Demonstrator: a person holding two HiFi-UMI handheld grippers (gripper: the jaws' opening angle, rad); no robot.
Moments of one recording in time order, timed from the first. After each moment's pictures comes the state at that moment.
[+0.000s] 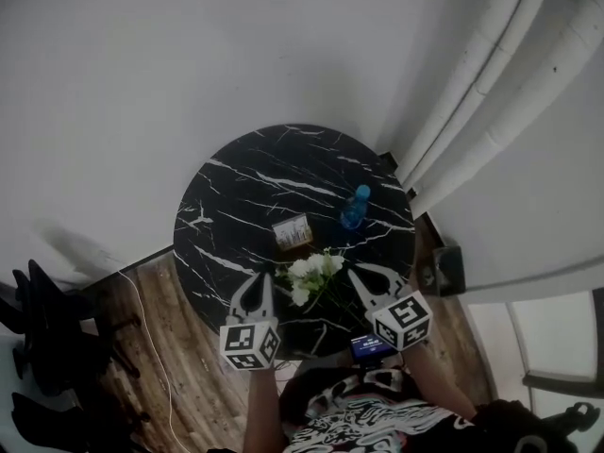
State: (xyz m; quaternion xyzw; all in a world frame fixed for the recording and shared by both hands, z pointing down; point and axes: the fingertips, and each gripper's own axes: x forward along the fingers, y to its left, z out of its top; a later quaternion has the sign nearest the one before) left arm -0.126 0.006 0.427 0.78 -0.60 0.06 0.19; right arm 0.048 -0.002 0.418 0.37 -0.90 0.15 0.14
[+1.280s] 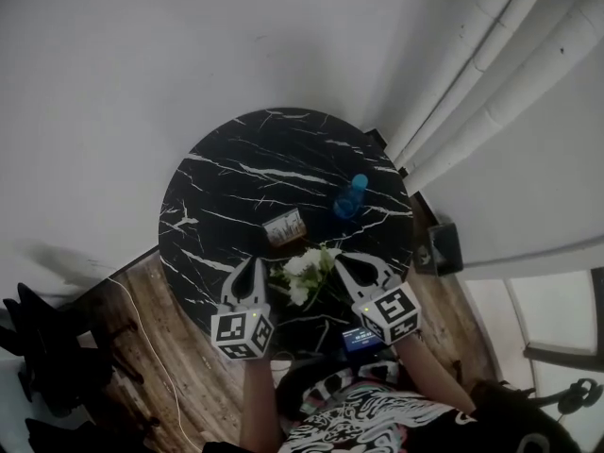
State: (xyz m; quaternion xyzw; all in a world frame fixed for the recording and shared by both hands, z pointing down) left arm -0.135 -0.040 0.447 0.79 -0.57 0.06 0.20; right arm 0.024 -0.025 0.441 0.40 -0.89 0.14 0.17
